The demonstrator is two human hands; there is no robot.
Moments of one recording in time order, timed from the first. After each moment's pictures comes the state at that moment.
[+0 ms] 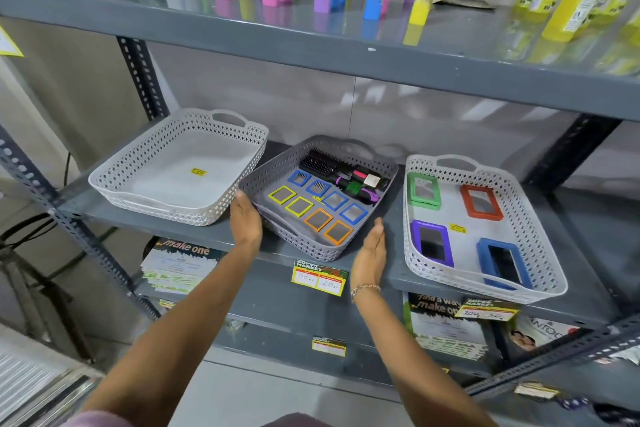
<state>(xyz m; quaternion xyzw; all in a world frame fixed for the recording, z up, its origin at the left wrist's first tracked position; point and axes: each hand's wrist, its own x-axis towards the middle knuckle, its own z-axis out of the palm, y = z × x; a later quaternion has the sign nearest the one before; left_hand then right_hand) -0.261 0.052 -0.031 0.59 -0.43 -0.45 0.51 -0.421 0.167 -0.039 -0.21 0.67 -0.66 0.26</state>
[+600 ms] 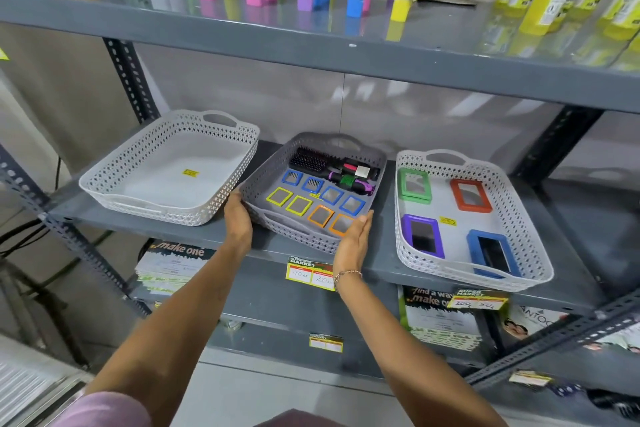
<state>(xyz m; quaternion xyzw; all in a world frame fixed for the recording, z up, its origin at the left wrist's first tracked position) -0.261 0.039 -0.033 0.49 -0.36 -0.58 0.54 -0.408 0.158 -0.032 -0.20 0.64 -0.68 0.30</state>
